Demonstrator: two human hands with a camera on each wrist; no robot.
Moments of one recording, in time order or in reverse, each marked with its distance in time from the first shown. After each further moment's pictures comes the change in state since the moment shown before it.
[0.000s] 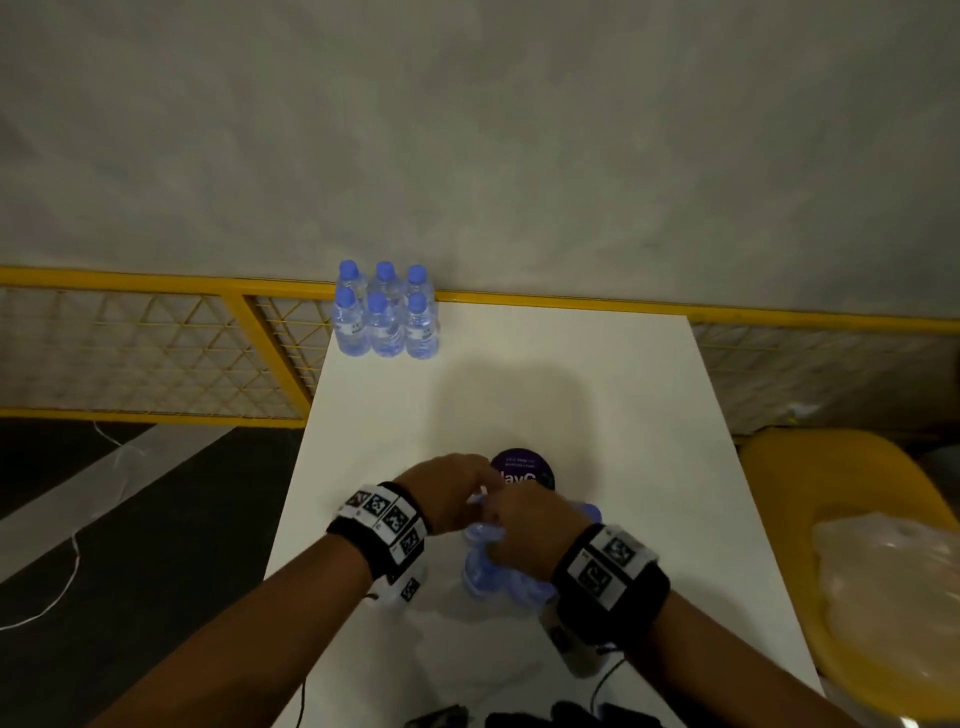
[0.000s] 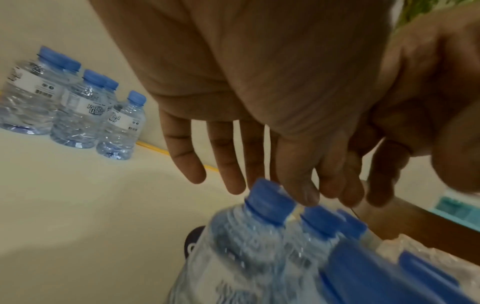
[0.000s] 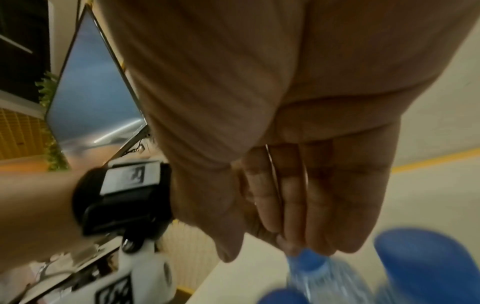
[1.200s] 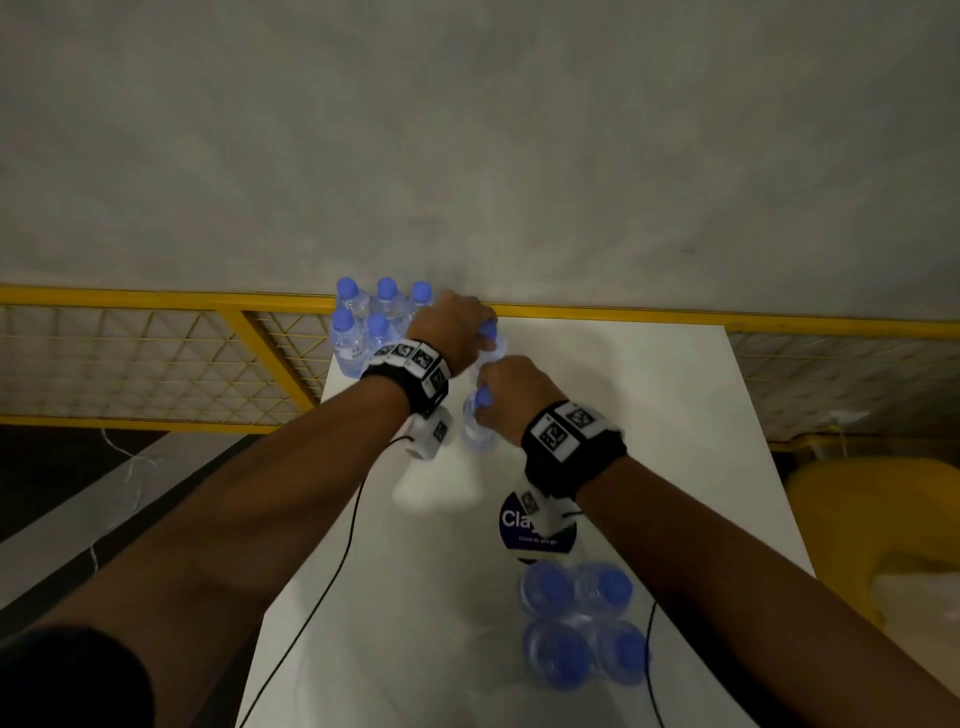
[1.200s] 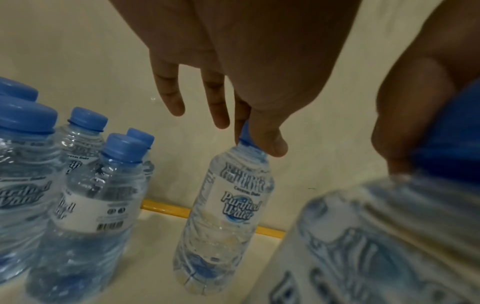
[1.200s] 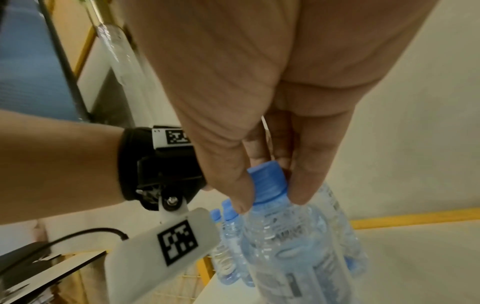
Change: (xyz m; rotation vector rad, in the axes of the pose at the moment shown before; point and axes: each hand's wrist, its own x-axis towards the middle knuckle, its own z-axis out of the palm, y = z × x) left_hand 0.176 -0.082 -0.165 0.447 0.303 -0.271; right_hand 0.140 0.031 -0.128 0.105 0.391 0.089
